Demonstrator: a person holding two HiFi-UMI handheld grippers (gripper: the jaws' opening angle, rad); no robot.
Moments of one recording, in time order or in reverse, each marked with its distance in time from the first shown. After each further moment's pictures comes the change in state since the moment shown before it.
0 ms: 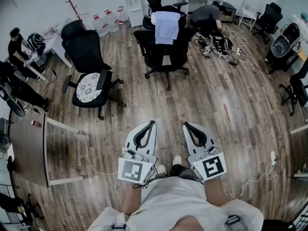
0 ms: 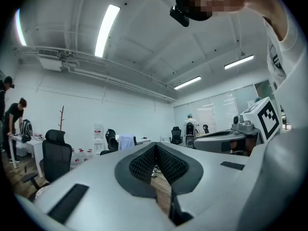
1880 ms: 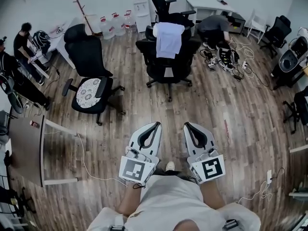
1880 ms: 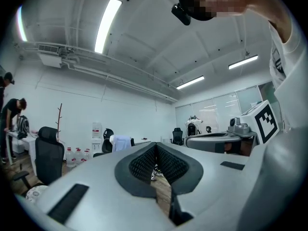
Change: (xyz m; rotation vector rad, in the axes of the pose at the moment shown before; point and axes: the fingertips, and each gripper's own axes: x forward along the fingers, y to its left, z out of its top) left arm 0.113 0.009 0.010 -0.024 0.001 0.017; right arm 0.064 -0.098 0.006 -0.001 -0.043 0.023
